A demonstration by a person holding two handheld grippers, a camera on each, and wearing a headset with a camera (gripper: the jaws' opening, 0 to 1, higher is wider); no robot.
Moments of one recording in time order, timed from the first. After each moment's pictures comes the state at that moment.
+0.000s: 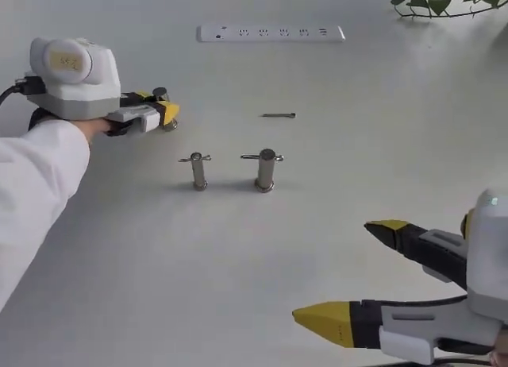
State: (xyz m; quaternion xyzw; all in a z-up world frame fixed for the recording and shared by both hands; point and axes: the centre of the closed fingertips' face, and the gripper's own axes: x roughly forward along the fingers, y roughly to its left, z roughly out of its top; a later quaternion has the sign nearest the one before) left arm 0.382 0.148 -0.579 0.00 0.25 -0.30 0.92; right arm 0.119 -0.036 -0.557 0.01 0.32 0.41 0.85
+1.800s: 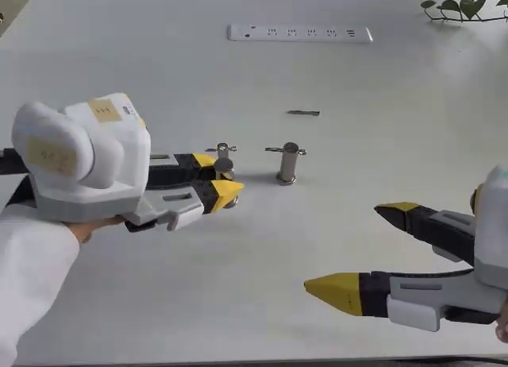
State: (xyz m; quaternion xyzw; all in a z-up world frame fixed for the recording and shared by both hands) left arm 0.191 0.070 -0.531 0.10 0.21 -0.47 0.85; right arm 0.126 -0.028 -0.545 0.00 0.31 0.42 0.85
